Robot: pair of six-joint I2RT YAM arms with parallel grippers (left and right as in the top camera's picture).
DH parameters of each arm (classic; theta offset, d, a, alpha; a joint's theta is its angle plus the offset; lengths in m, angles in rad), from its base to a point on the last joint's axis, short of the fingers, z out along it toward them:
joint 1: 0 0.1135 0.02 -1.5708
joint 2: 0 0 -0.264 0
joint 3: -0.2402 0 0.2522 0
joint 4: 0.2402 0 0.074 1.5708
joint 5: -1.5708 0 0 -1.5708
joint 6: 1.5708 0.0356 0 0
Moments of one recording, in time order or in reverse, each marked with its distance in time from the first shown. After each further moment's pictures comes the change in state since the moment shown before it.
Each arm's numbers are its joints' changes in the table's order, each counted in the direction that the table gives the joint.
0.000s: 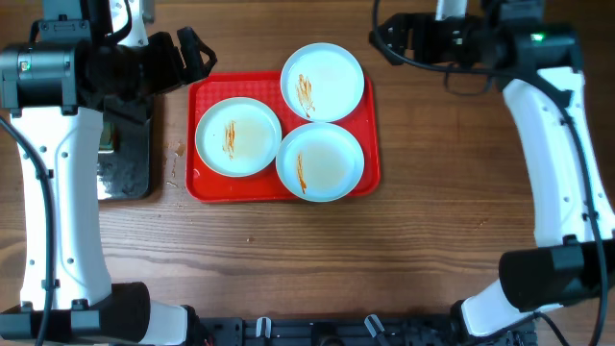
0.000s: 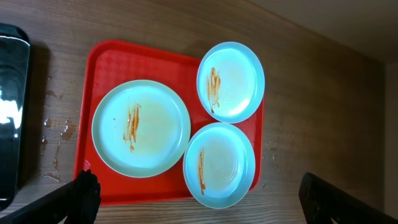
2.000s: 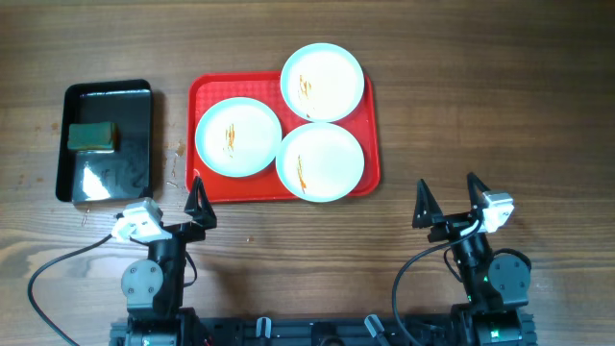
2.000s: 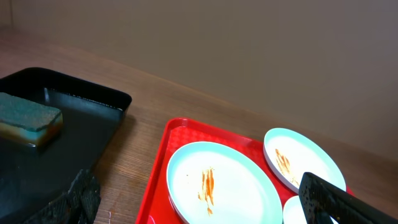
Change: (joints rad) left arm -0.001 -1.618 1.968 -1.264 0.369 -0.059; right arm -0.032 -1.718 1.857 -0.937 -0.441 0.141
